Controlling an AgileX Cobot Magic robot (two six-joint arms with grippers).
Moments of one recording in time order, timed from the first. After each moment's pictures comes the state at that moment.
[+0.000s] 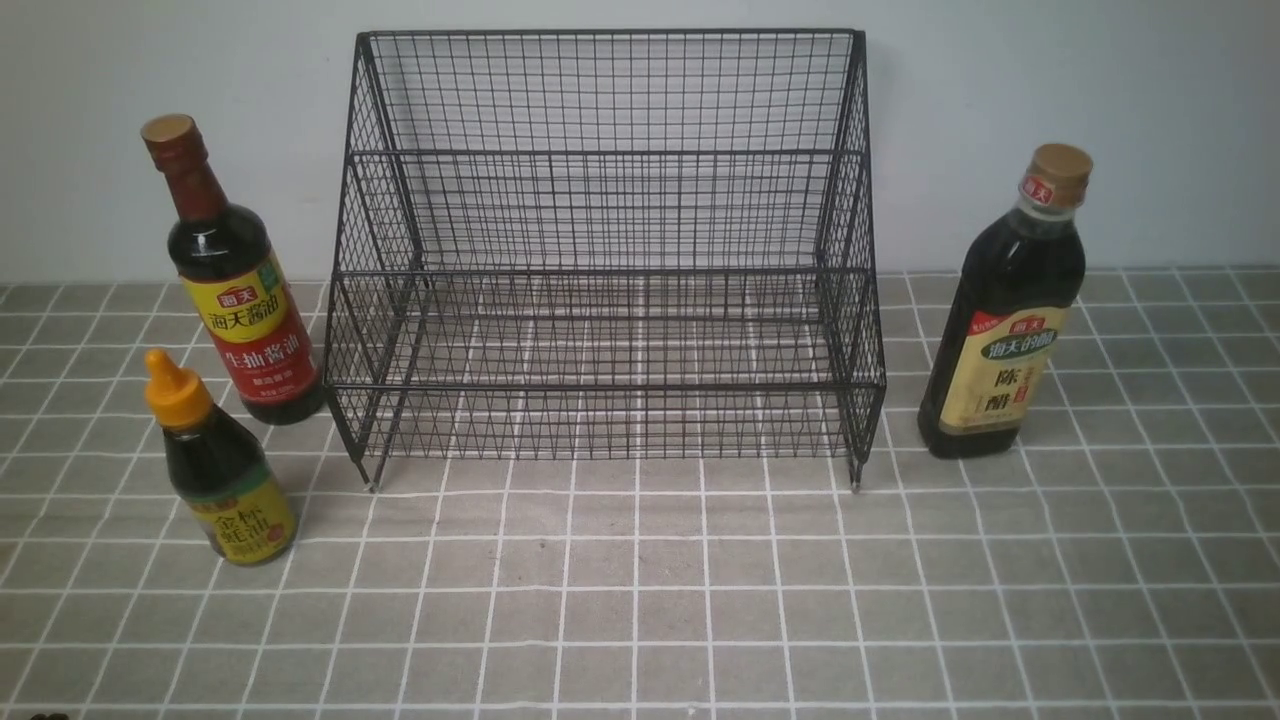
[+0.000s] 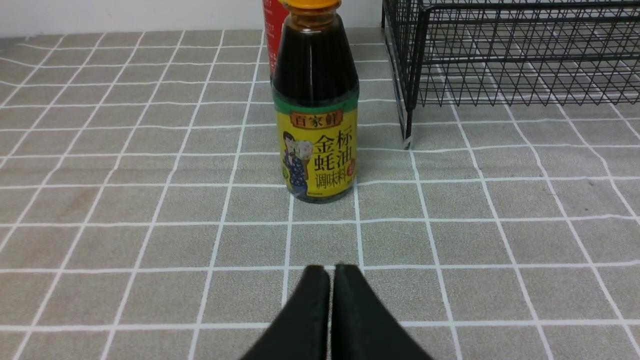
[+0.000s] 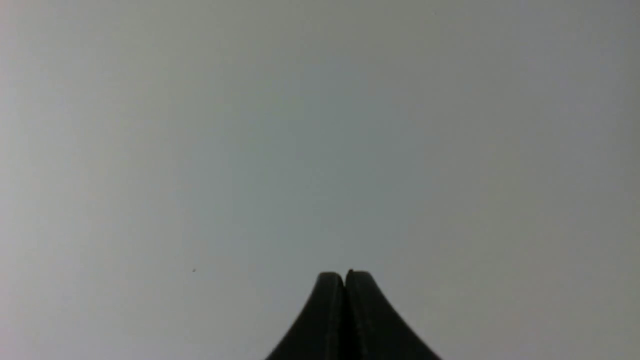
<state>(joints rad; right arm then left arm) -0.01 -0.01 -0.05 0.20 -0.23 0.40 -0.01 -0.01 0.02 0.01 0.39 -0.02</state>
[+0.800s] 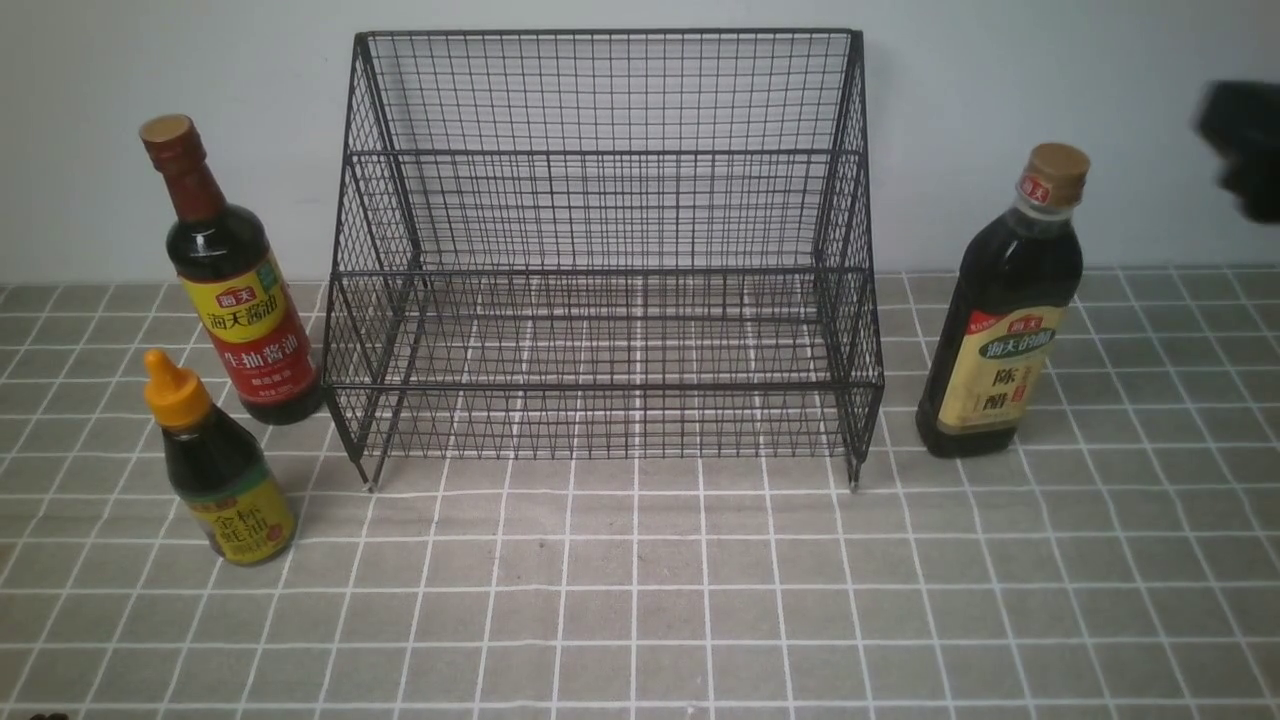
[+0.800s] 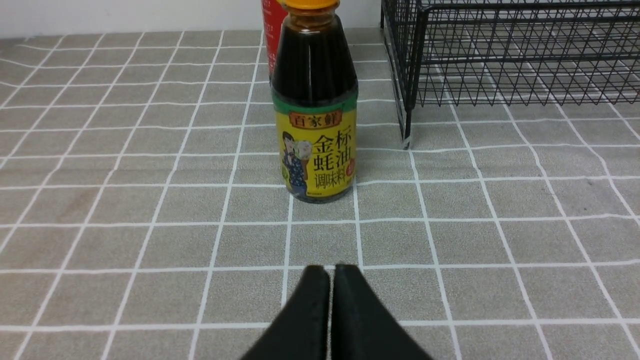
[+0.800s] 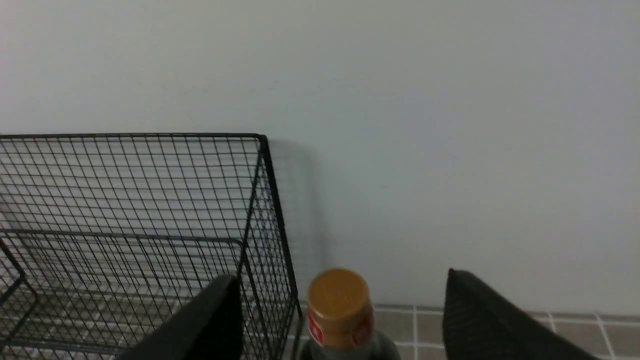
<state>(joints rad) 0.18 1.13 -0.91 -0.35 0.15 0.48 -0.01 -0.01 0.02 0.01 0.39 -0.02</state>
